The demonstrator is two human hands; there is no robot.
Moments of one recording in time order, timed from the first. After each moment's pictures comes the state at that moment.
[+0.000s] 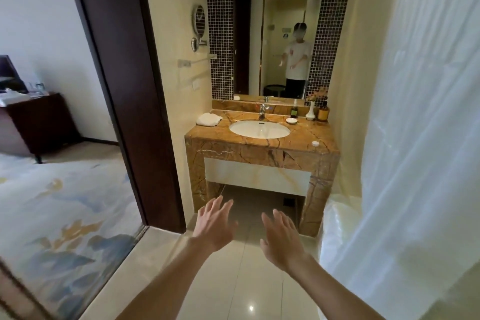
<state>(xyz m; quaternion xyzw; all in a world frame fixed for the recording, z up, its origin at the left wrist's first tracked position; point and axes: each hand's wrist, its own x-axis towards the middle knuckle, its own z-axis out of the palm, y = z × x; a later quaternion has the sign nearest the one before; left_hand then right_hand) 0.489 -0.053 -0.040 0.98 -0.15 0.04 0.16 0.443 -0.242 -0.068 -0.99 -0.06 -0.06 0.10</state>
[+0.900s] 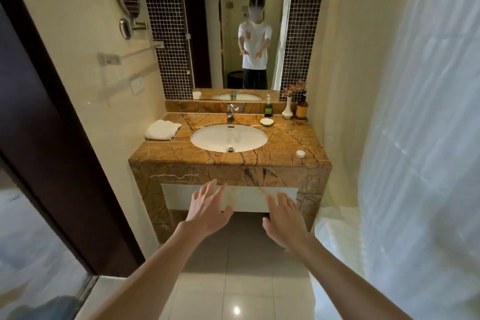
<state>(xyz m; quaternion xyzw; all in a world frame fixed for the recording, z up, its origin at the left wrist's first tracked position) 0.855 -0.153 -0.037 0.96 -0.23 0.04 0.16 0.771 -0.348 -0.055 -0.99 0.06 -0.08 0.08</state>
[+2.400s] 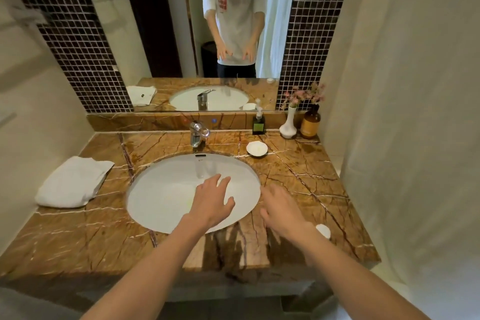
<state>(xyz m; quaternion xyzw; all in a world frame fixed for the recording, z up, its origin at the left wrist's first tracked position) 1.381 -0.408 -0.086 0.95 -0.27 -0.05 0.14 1.290 -0.584 -0.090 -0.99 0.07 -0.01 0.12</state>
